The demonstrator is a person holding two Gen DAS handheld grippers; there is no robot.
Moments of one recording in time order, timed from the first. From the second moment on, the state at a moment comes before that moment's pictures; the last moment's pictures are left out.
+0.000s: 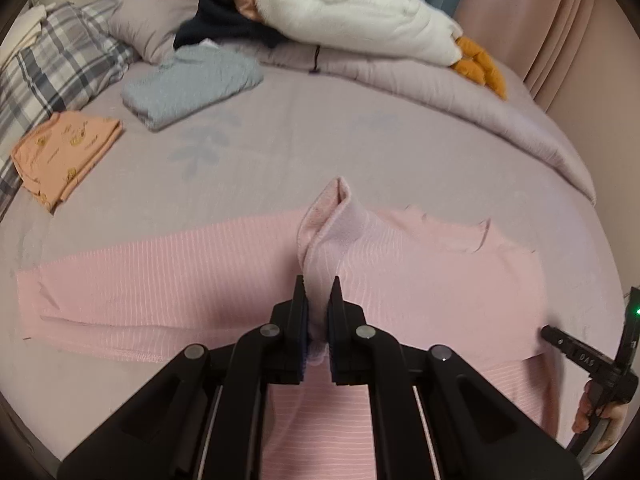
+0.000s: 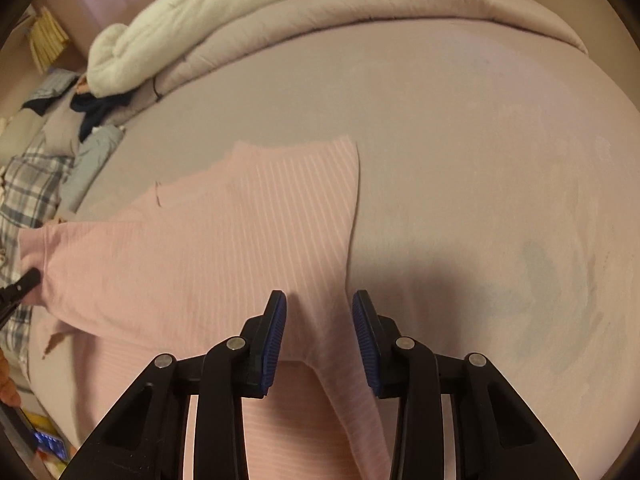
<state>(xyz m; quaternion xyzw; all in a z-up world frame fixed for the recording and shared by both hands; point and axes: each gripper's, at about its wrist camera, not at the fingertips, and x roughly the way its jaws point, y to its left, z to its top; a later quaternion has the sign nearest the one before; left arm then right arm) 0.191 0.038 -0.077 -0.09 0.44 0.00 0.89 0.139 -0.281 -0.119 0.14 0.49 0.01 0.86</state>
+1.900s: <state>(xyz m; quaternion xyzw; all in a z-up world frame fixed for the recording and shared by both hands) 0.089 0.101 -0.052 -0.15 0.40 0.03 0.90 0.053 -0.248 -0.040 0.12 0.37 -0.03 0.92</state>
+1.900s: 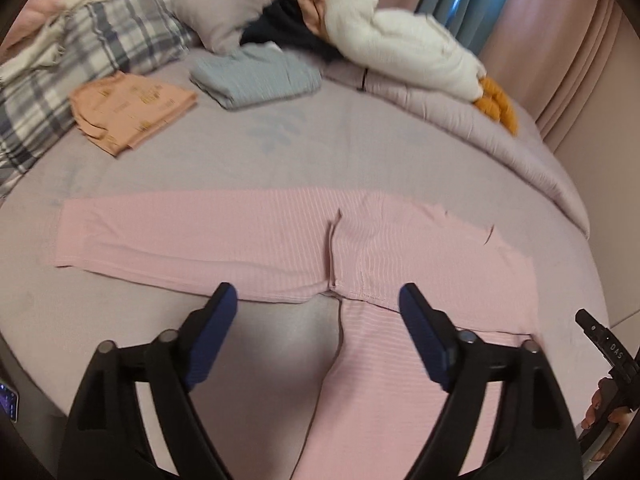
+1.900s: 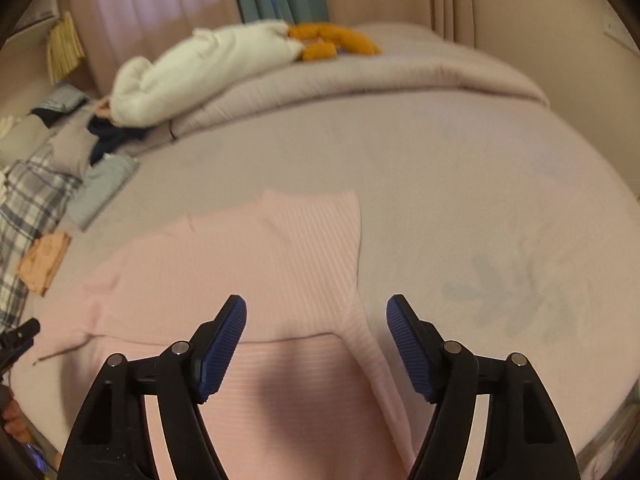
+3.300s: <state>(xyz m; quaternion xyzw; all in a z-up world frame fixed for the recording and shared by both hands) 0.052 0.250 -0.103 -0.26 0.38 0.17 0.87 0.011 -0.175 -0.010 0.09 0.29 -0.02 0.95</state>
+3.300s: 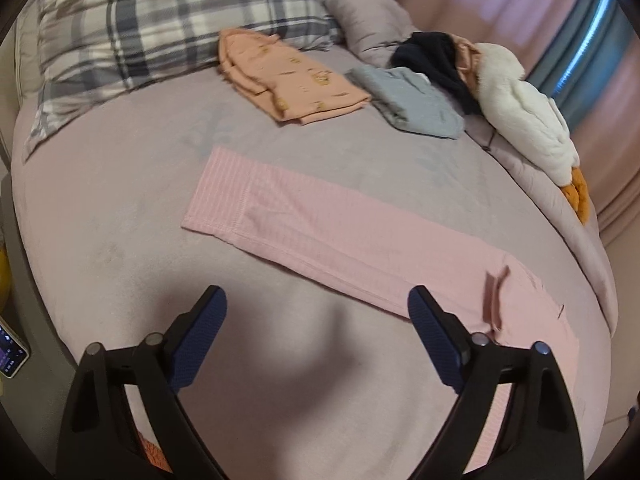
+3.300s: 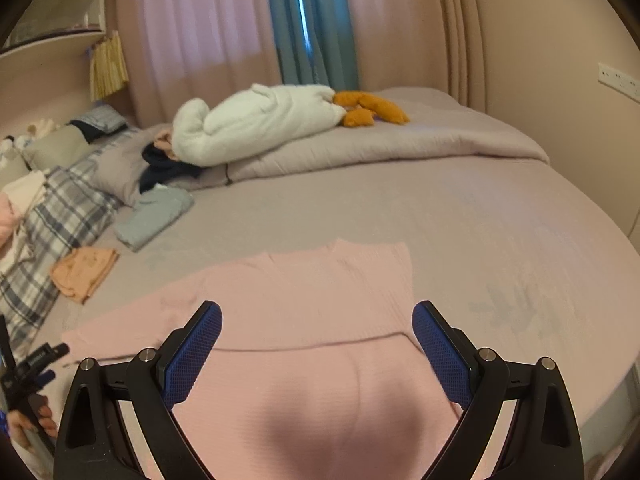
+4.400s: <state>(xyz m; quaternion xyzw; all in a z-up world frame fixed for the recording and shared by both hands) 0.083 0.328 -0.152 -0.36 0.38 0.22 0.82 0.019 -0.177 -0.032 0.11 0.32 -0.04 0.94</state>
